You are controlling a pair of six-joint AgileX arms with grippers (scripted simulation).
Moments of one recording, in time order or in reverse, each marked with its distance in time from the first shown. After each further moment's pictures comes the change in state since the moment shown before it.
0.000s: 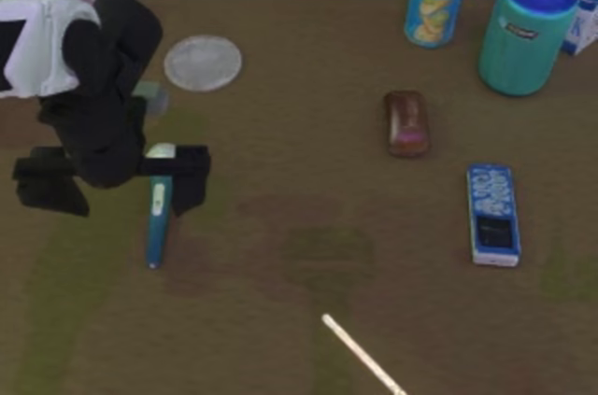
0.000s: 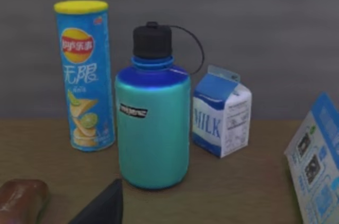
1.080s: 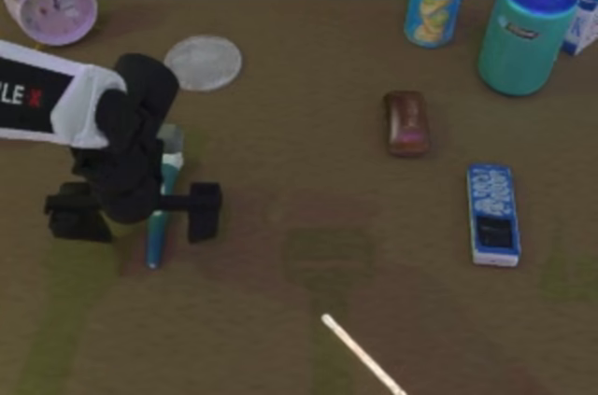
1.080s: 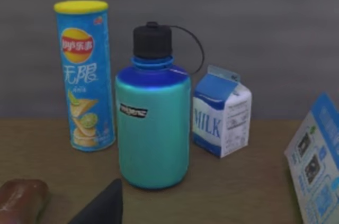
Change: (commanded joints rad) left arm 0.009 0.238 -0.119 0.357 0.003 0.012; right arm 0.000 0.000 0.000 0.000 0.000 0.000
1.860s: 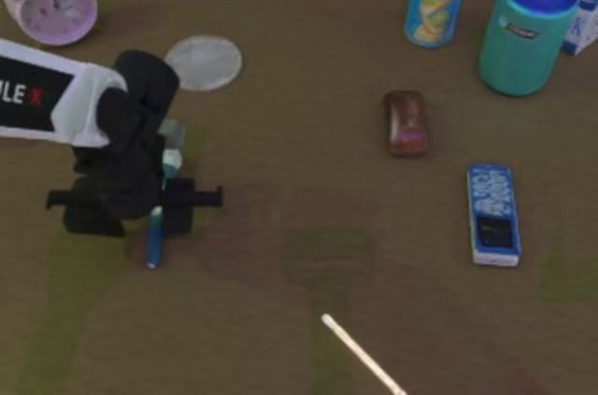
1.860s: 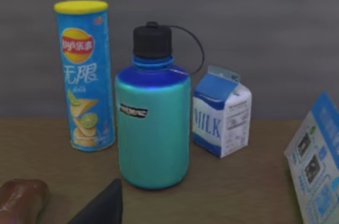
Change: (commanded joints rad) left arm 0.000 0.000 0.000 0.000 0.000 0.000; right arm 0.000 0.000 0.000 0.000 0.000 0.000
